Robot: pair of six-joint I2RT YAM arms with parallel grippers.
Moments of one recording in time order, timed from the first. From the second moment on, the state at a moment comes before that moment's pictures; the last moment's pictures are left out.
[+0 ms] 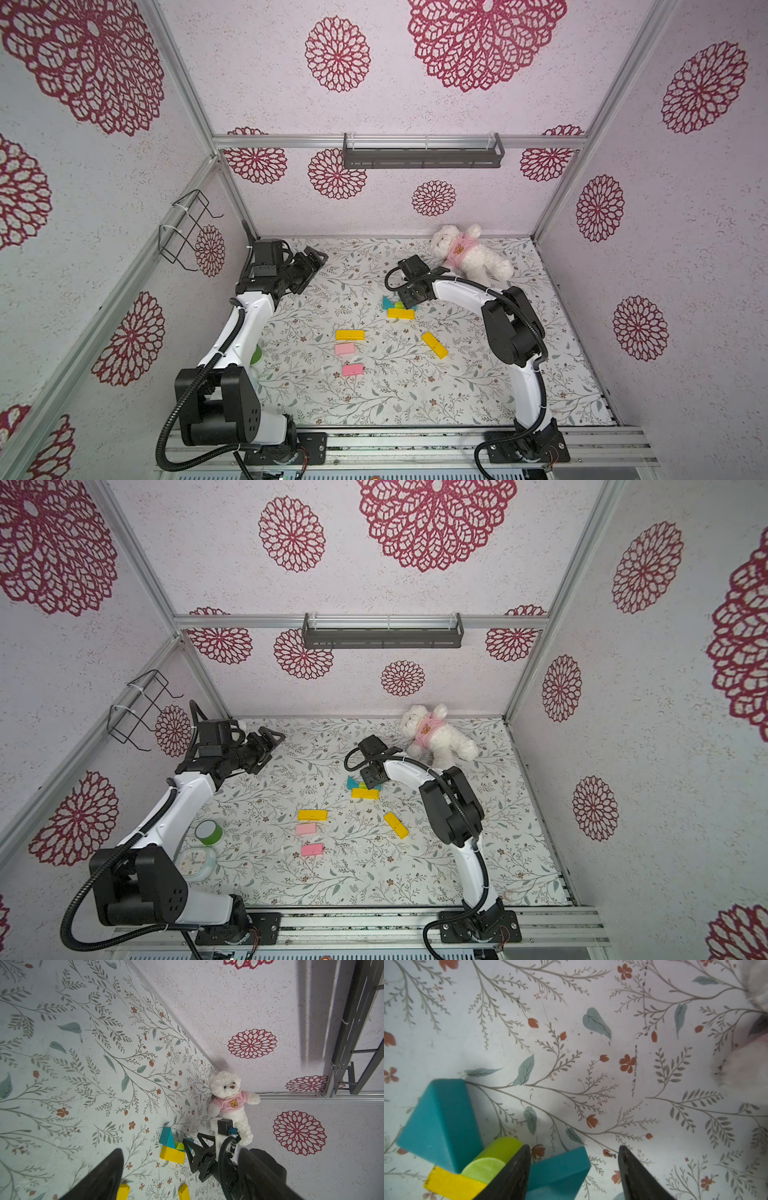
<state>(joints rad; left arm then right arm) 0.03 1.44 1.17 -0.36 0.44 -0.82 0.63 2.14 1.64 -0.59 0.18 0.10</state>
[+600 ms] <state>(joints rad) 0.03 1.44 1.17 -0.36 0.44 -0.82 0.64 2.12 1.64 -0.59 0.18 0.10</state>
